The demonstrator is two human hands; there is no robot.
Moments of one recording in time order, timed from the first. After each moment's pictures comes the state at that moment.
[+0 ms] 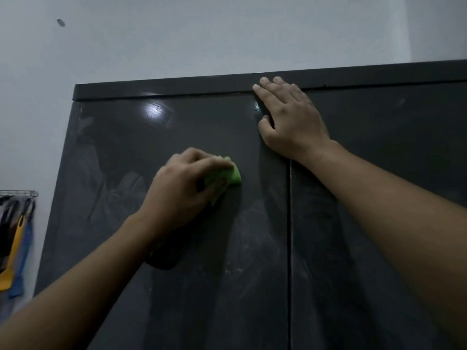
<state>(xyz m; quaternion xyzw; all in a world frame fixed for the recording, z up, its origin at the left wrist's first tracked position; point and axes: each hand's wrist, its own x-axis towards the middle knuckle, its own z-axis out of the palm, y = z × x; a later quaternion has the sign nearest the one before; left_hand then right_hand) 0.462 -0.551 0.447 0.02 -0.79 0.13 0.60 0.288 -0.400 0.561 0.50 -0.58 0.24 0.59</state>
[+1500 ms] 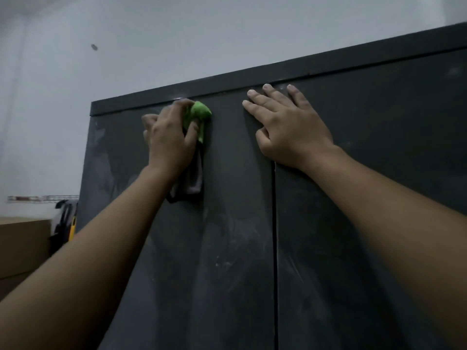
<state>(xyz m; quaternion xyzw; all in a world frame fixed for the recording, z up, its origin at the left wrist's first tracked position) 0.435 -0.550 0.519 0.20 -0.65 0.12 0.72 0.269 -0.375 0.539 0.54 -0.59 0.18 0.57</state>
